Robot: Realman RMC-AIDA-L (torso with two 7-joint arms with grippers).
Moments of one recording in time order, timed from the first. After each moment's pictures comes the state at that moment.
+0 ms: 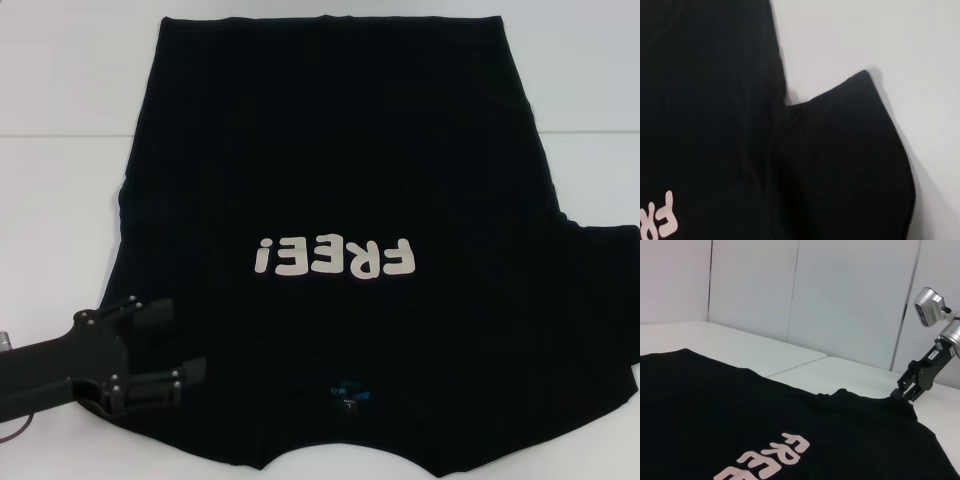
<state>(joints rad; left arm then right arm) -0.35 -2.07 0.51 0.64 2.03 1.65 -1.11 0.62 1.85 -0.49 -0.61 -2.60 -1.35 2.65</state>
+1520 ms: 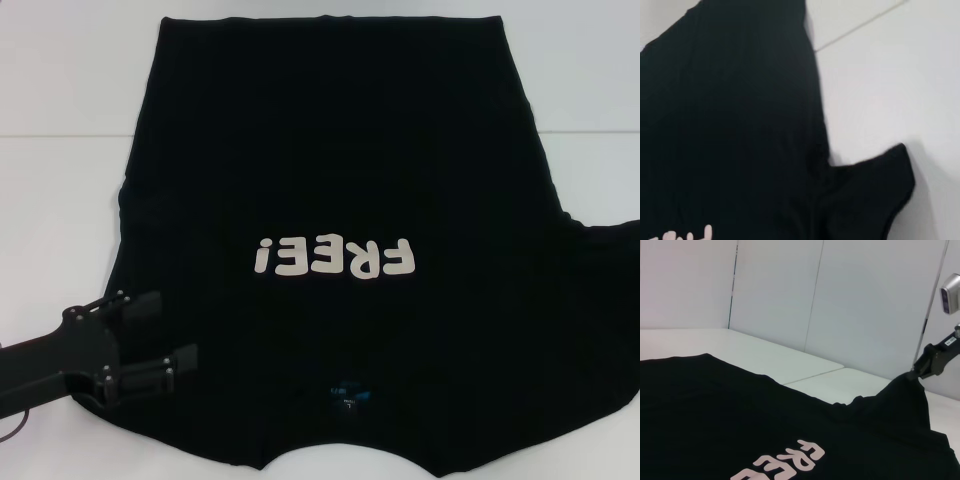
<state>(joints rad) -0.35 -2.08 0.45 0.63 2.04 1.64 -1.13 0.63 1.84 -0.49 -0.78 -2.51 -1.43 2.61</state>
